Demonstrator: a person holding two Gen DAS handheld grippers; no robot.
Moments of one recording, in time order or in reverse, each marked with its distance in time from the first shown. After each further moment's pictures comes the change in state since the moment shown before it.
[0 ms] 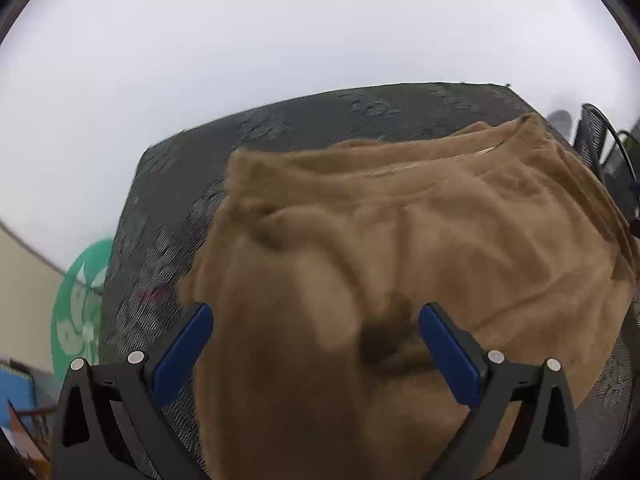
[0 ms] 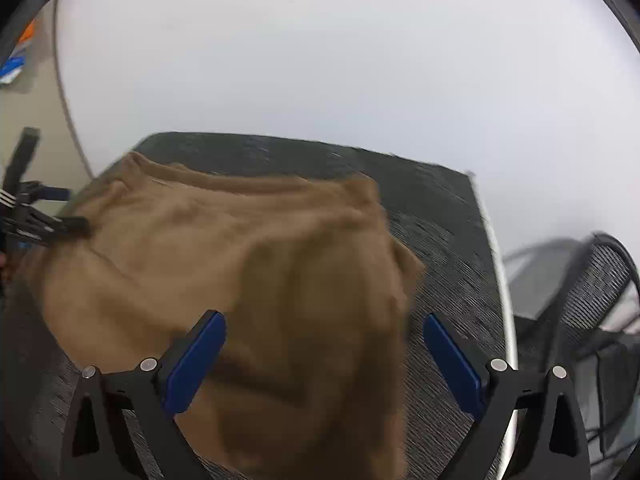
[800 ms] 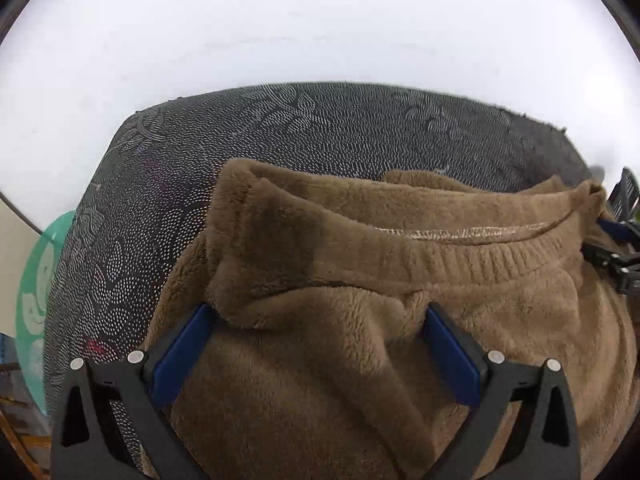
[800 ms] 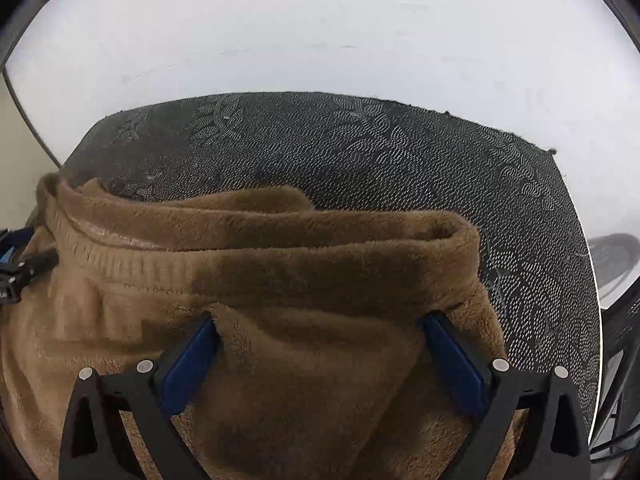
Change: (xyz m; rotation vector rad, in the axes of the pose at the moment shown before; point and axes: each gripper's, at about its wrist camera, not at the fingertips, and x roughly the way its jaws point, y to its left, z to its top) left arm 0.087 0.044 0.038 -0.233 0.023 -0.038; right arm 0.169 -0.010 0.067 0.065 0.229 0.014
